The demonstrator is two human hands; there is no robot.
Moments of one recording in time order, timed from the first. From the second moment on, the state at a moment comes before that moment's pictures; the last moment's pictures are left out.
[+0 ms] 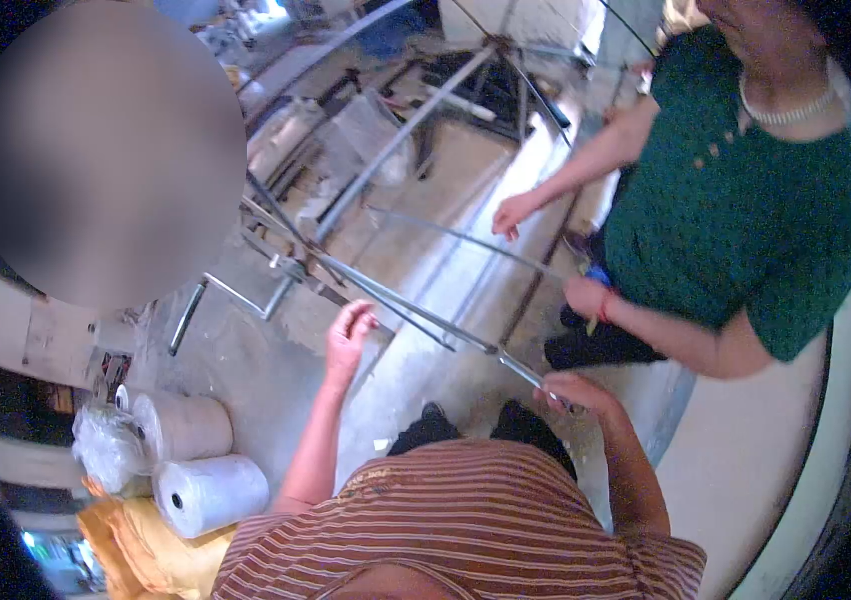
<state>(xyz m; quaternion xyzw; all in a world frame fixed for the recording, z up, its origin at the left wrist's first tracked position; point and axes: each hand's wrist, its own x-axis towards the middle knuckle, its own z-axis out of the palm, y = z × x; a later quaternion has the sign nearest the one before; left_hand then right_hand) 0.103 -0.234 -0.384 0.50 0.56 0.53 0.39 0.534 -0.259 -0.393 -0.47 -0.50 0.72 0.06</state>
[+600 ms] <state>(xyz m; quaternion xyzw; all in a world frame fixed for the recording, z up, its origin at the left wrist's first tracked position) -0.010 -0.047 -0.286 0.64 0.54 0.54 0.09 0.519 -0.344 -0.449 -0.69 -0.47 0.53 0.12</state>
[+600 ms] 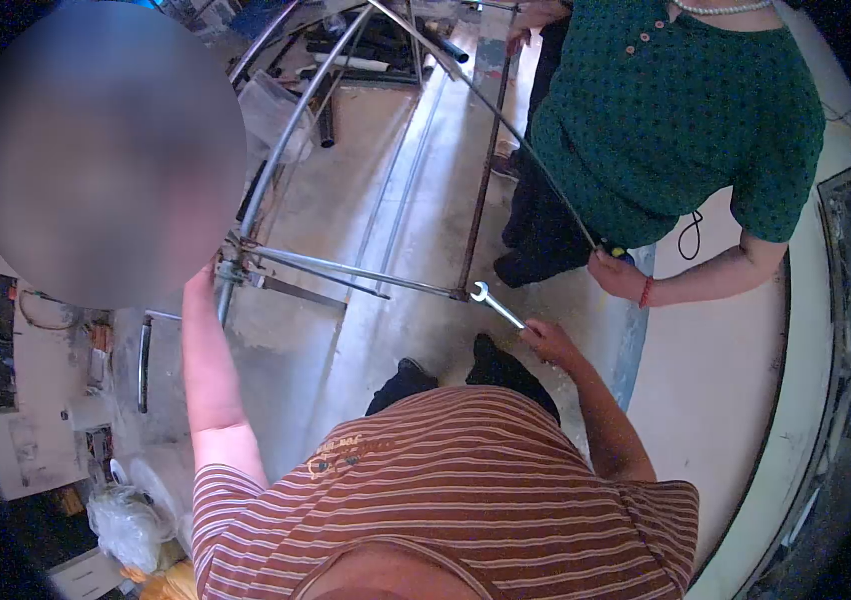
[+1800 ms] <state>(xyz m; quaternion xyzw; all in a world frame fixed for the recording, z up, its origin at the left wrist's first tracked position) 0.165 -0.159 -0.454 0.84 0.47 0.19 0.20 0.457 -0.359 -0.341 -0.55 -0.43 0.63 0.34</state>
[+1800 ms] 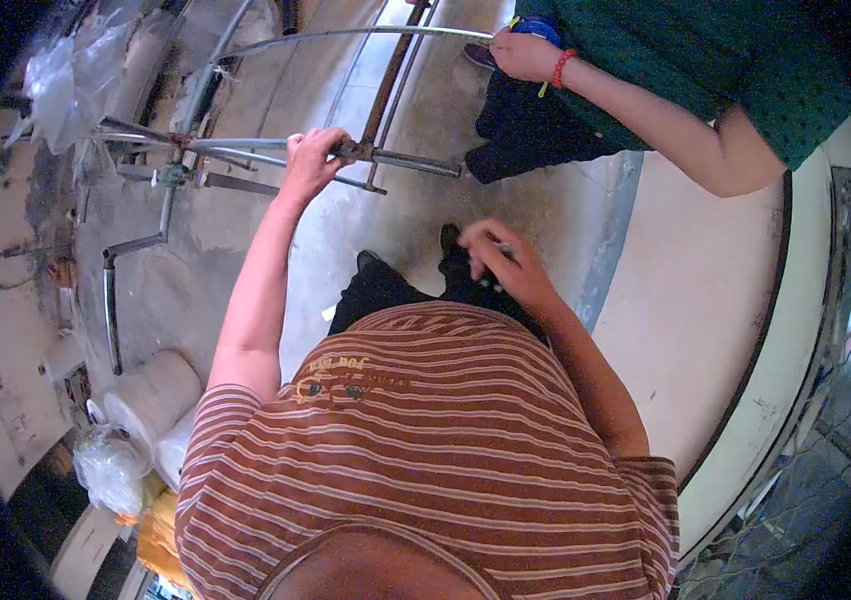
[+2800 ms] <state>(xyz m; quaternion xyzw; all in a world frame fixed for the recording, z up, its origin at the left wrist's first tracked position) 0.169 -0.163 -0.493 0.85 0.45 0.13 0.24 0.297 -0.241 -0.470 -0.51 -0.08 0.72 0.47</state>
